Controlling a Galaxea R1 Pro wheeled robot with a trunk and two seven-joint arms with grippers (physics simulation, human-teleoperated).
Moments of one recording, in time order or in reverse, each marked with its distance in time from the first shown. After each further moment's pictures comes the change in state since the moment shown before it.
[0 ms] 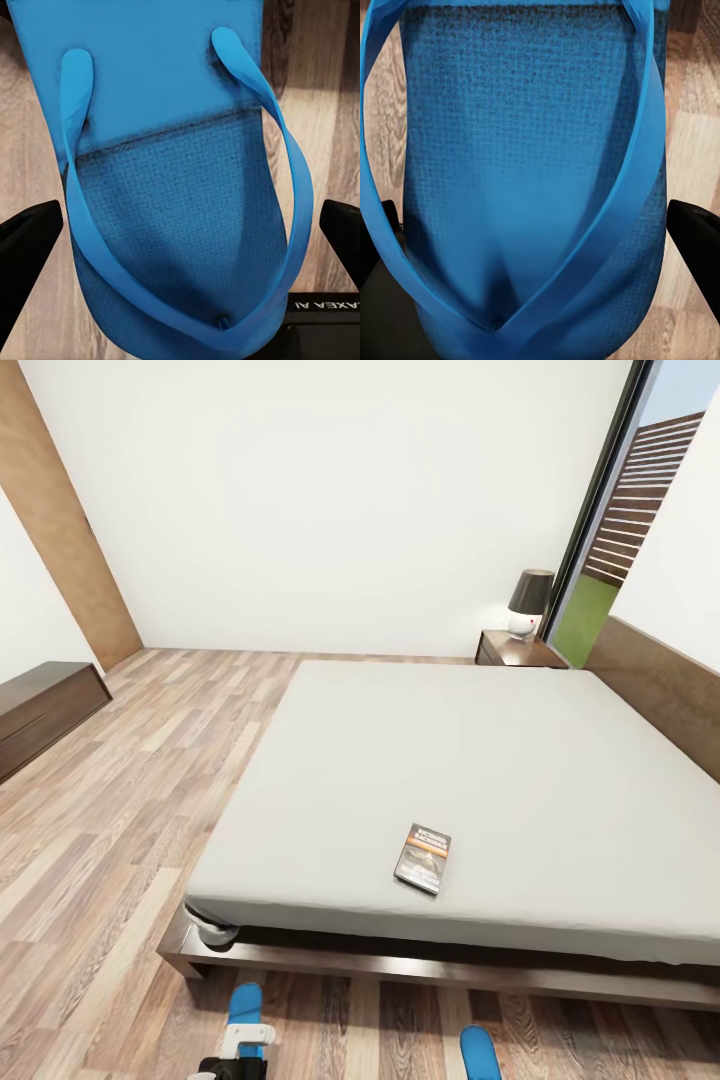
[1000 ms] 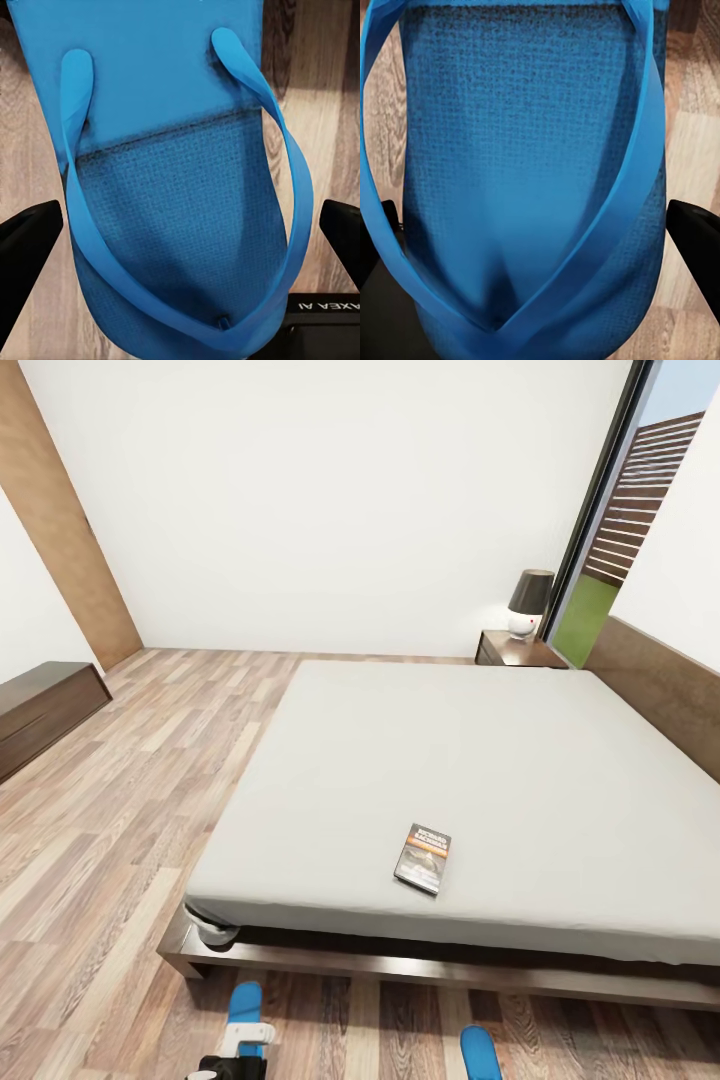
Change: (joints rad) left arm -0.002 0.000 -0.006 -0.002 -0.003 0.003 0.007; right arm 0.000 -0.003 0.000 -0.001 0.000 0.002 0.004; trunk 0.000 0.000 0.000
